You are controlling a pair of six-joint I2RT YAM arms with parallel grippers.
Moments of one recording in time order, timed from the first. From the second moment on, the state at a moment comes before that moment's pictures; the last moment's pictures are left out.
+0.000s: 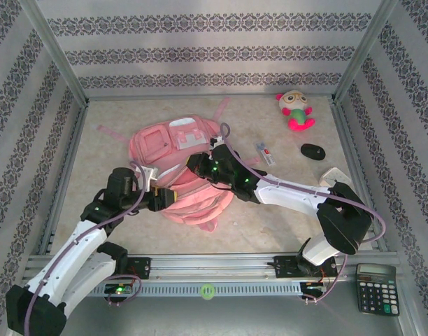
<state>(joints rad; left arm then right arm) -0.34 0.75 0.52 -0.44 0.50 -0.37 0.87 1.55 0.97 0.22 -0.09 1.20</state>
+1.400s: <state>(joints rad) -0.40 0.87 0.67 -0.63 -0.04 -0.28 0.79 1.42 0.90 0.13 -0.25 1.14</state>
